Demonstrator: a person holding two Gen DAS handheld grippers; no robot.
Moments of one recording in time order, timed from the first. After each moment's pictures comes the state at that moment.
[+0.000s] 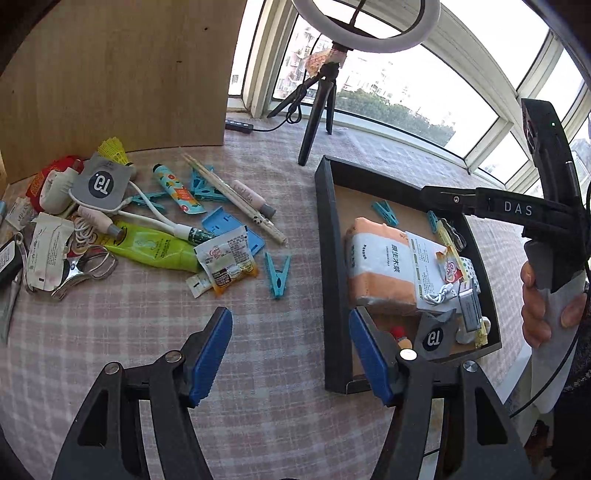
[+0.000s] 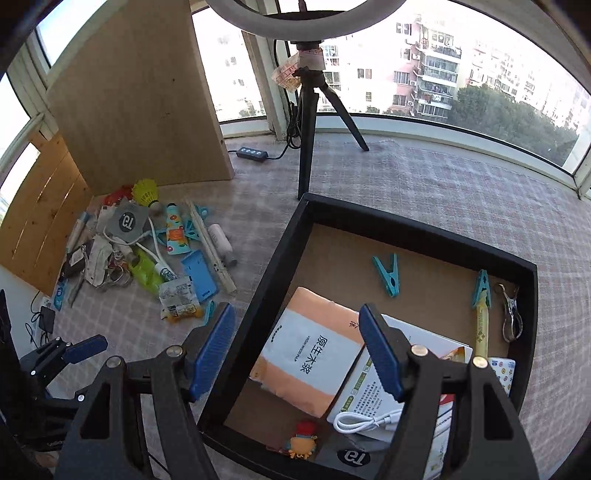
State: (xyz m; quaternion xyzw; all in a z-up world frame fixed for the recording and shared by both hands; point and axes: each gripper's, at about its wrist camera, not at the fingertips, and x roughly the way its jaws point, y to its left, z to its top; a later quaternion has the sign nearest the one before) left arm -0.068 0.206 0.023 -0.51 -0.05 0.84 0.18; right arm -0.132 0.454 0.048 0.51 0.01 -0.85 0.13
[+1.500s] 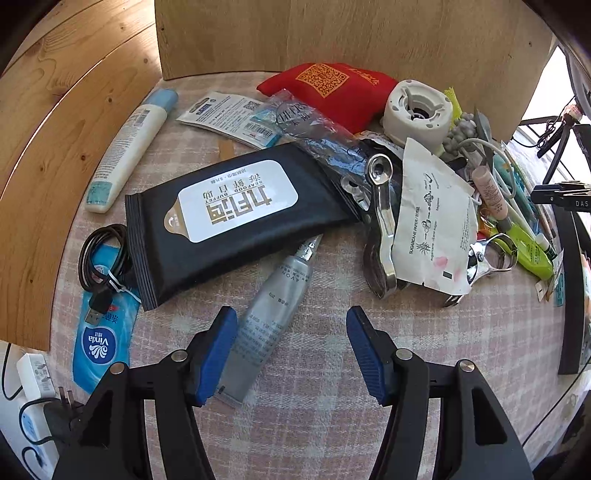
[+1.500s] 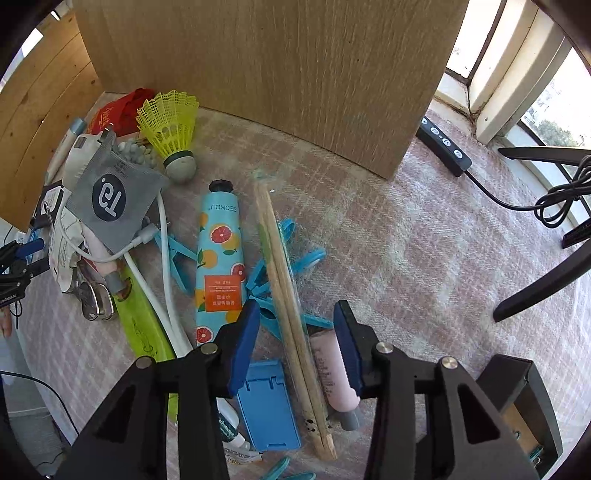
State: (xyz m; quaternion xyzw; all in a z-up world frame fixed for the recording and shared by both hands) left arm -0.162 -0.095 -0.082 -0.59 -0.02 0.81 0.02; right arm -0.282 0.245 -0.073 0.61 0.15 -0.73 0.25
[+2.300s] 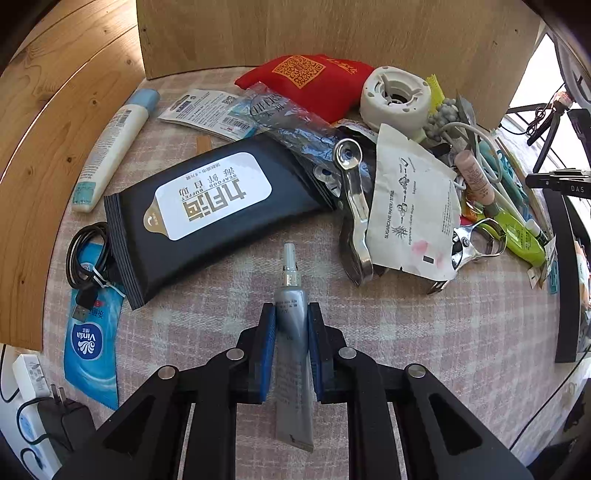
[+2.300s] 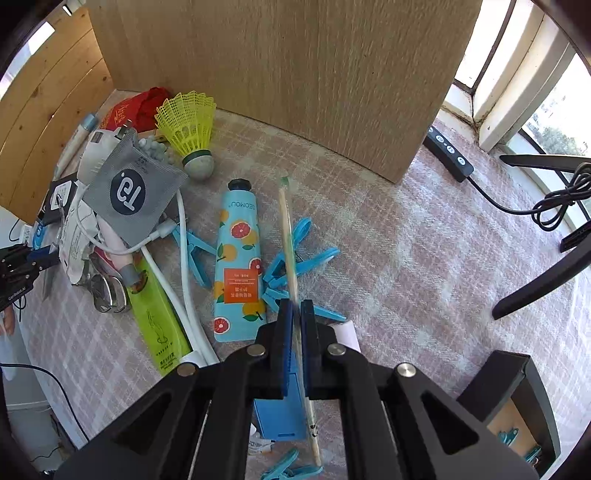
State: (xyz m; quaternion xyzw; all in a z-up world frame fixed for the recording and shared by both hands) left arm -0.154 -0.081 -0.082 -0.60 -0.02 0.80 0.03; right arm -0.269 0.248 -0.060 0.60 0.15 -0.74 0.26
